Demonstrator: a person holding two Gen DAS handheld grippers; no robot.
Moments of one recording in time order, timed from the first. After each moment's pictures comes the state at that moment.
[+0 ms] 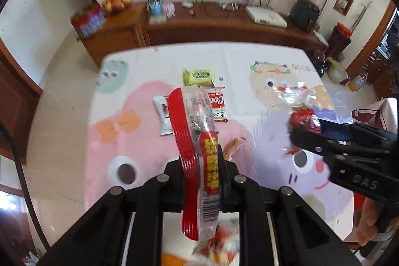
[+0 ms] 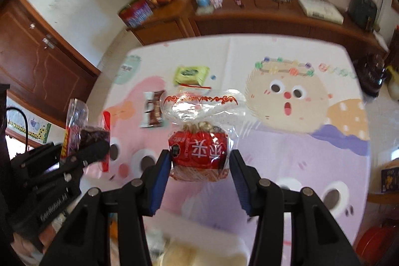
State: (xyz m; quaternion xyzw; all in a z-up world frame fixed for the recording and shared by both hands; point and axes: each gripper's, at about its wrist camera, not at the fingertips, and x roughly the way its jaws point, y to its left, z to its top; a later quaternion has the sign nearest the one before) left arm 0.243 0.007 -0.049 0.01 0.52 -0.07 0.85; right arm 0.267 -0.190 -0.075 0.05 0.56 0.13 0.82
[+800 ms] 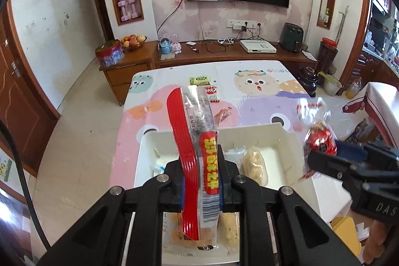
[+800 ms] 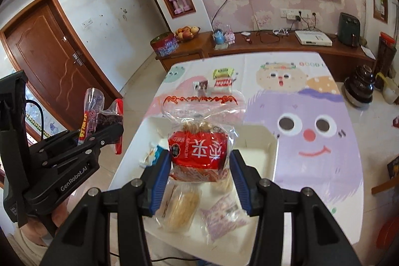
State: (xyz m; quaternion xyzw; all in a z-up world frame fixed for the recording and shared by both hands) left arm 0.028 0.025 -0.002 0.03 0.41 -0.05 0.91; right arm 0.025 -0.179 -0.015 0.08 0.45 0.15 0.88
